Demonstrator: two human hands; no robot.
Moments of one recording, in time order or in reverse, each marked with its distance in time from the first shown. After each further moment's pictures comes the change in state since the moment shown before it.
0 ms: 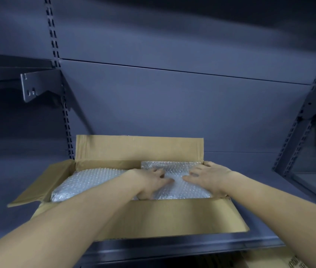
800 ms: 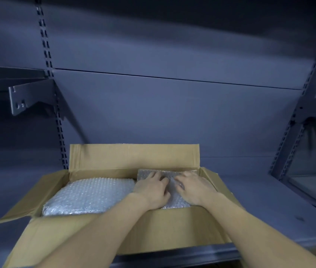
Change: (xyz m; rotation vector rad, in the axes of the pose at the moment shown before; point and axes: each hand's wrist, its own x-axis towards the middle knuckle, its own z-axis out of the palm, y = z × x) left_hand 0.027 0.023 0.017 -0.281 0.367 -0.247; right_hand 0.034 -0.033 0.015 0.690 0.392 0.304
